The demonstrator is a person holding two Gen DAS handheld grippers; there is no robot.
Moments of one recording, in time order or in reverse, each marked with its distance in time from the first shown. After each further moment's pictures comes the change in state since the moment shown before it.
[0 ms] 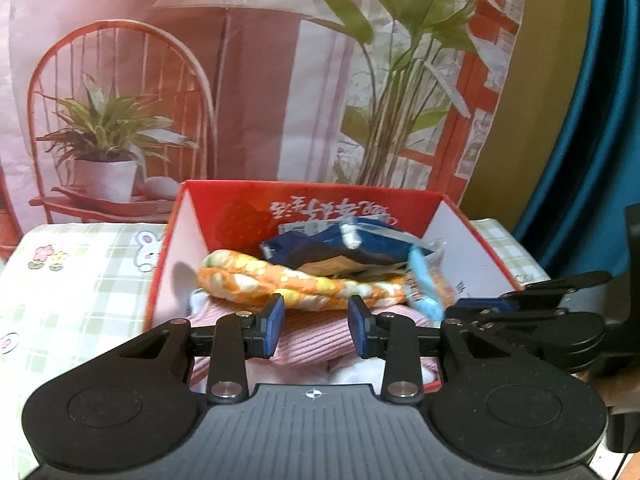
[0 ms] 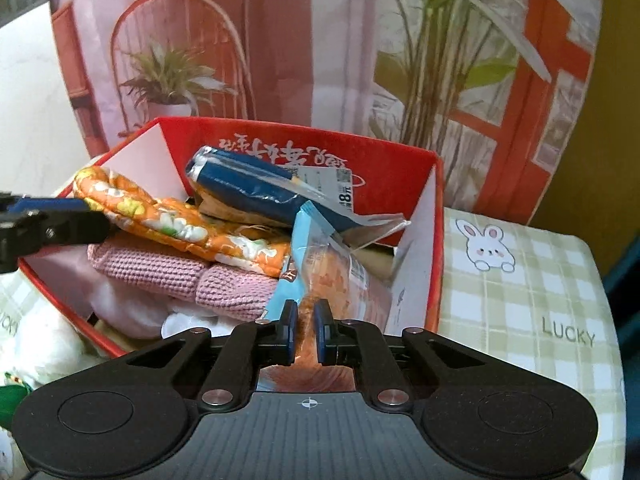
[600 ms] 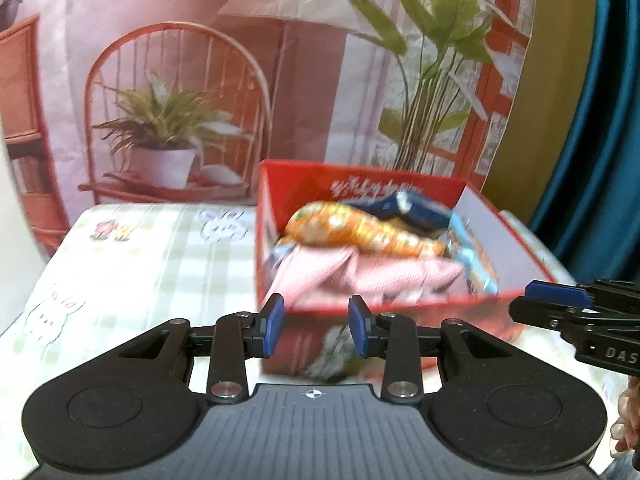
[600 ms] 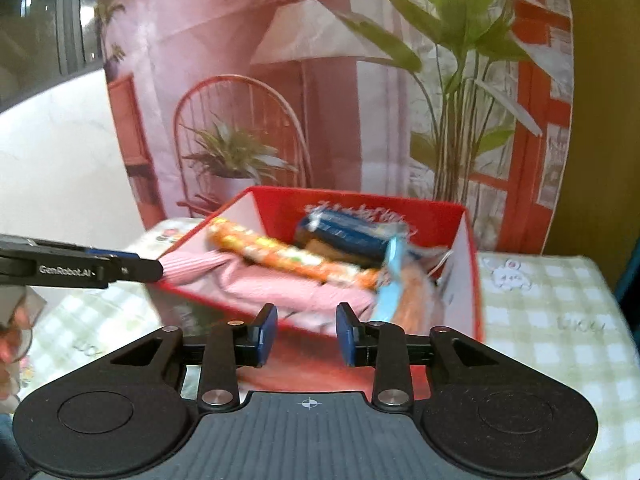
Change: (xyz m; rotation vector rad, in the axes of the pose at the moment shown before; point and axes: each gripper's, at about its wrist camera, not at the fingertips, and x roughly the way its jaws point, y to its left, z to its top) left arm -0.072 0.044 -0.046 -0.013 -0.016 0.058; right arm -0.101 0.056 -0.053 0.041 -0.254 0.117
